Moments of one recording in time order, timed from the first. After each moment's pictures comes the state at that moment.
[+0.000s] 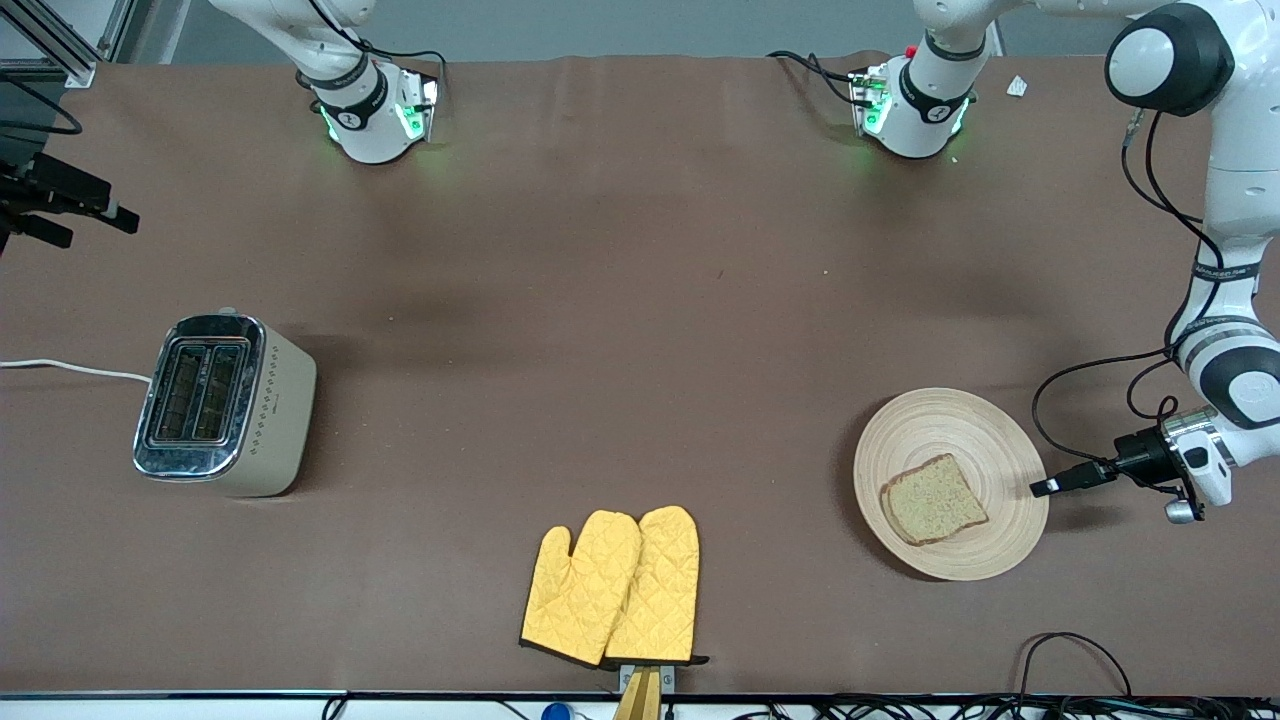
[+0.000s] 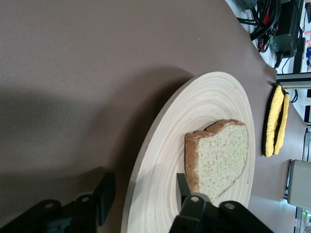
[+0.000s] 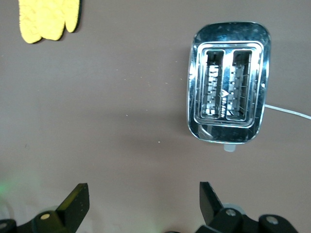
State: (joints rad) left arm 0.44 0.90 -0.13 -1.41 -0.85 2.05 0.64; right arm -0.15 -0.09 -0.06 -1.67 0.26 1.48 -0.24
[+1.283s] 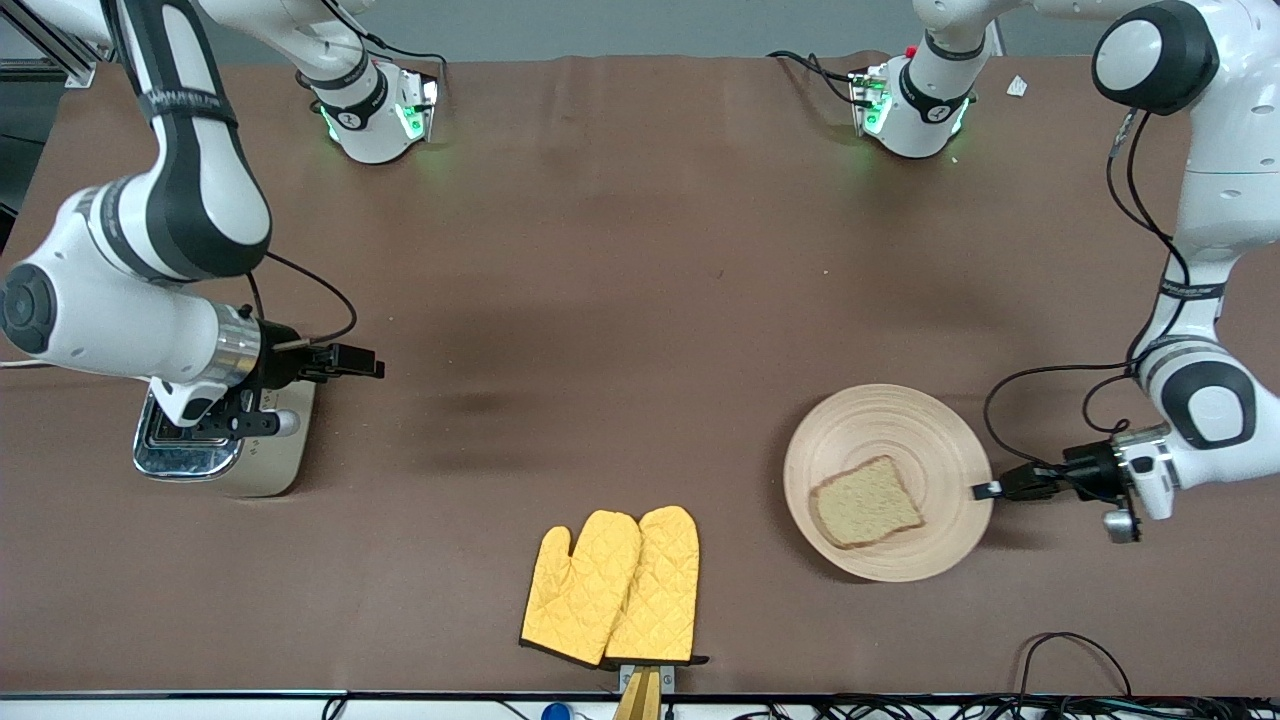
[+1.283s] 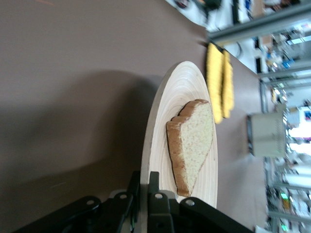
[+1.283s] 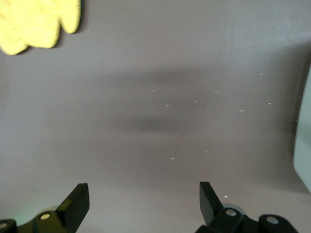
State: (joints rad) left arm 0.38 0.91 -0.29 -1.38 -0.86 1.96 0.76; right arm 0.15 0.30 -0.04 -1.74 0.35 1.90 0.02
